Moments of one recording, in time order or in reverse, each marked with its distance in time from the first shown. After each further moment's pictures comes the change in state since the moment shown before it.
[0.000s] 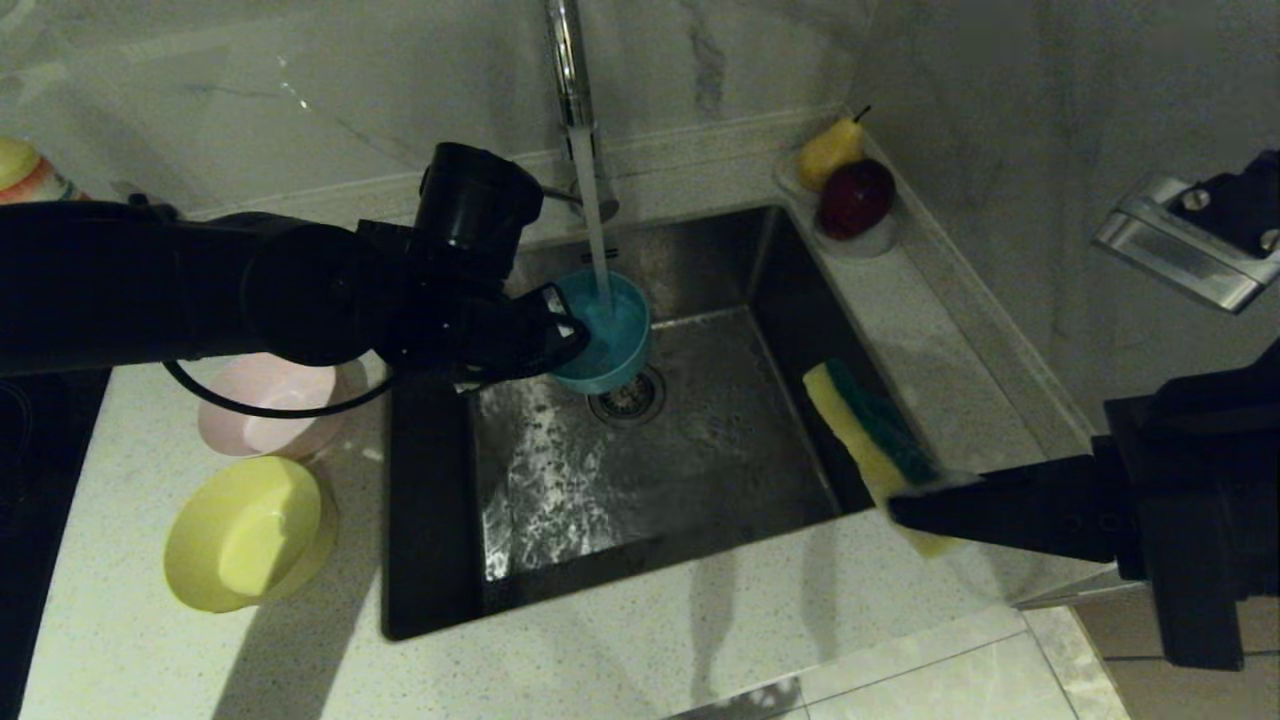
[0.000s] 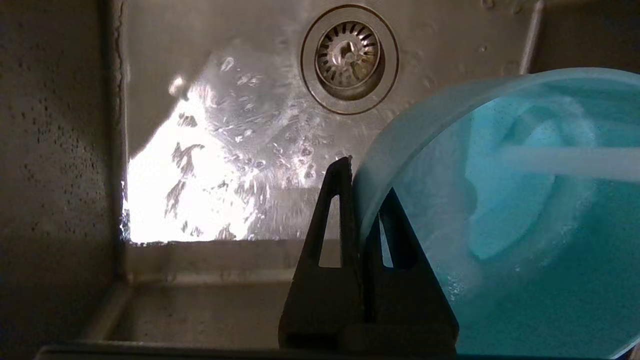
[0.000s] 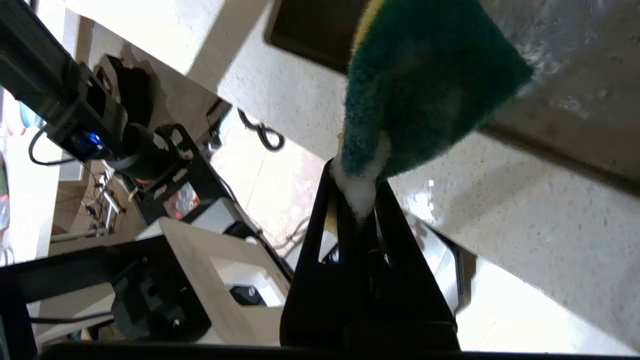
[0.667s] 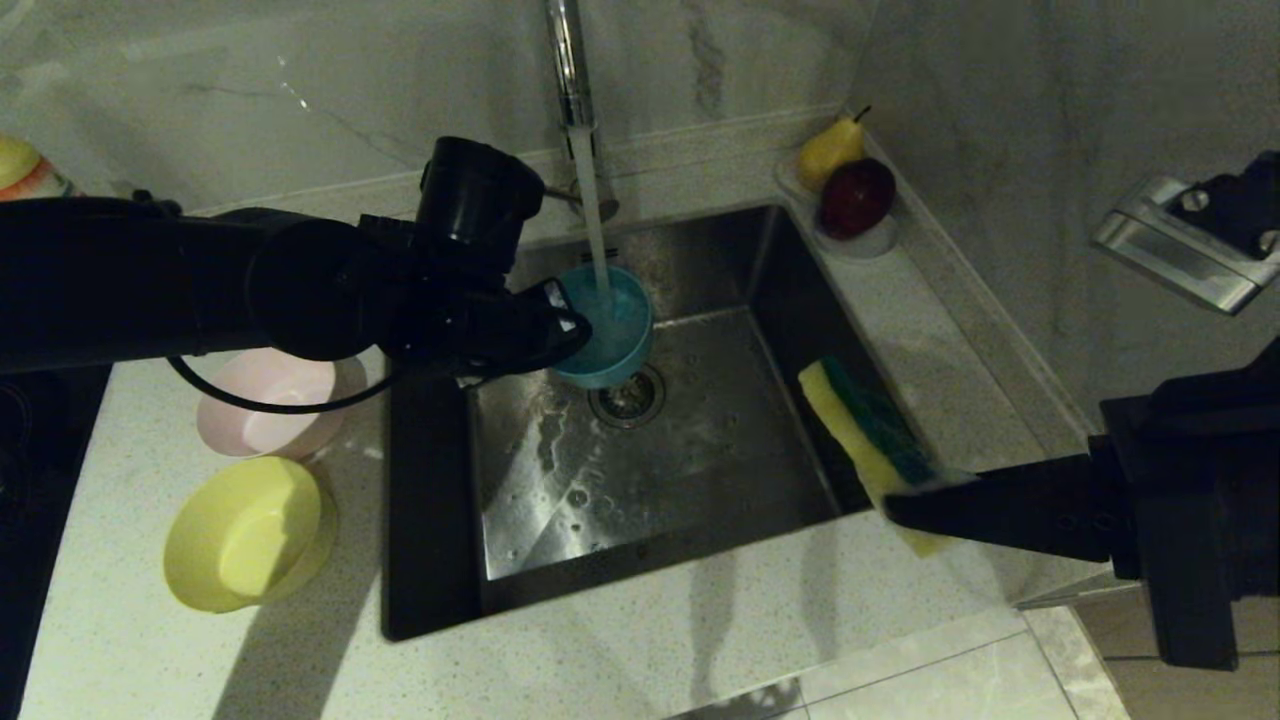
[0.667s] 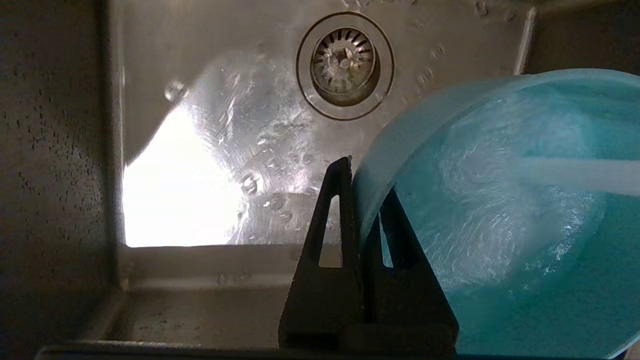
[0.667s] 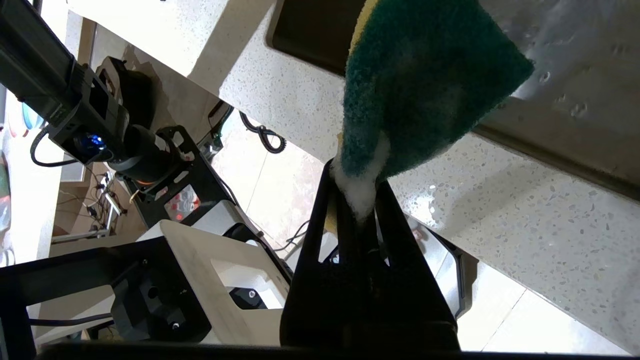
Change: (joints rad) left arm 0.000 0.008 -0.021 0.001 0.000 0.000; right arm 0.000 0.000 0.010 -0.014 0.004 -0.001
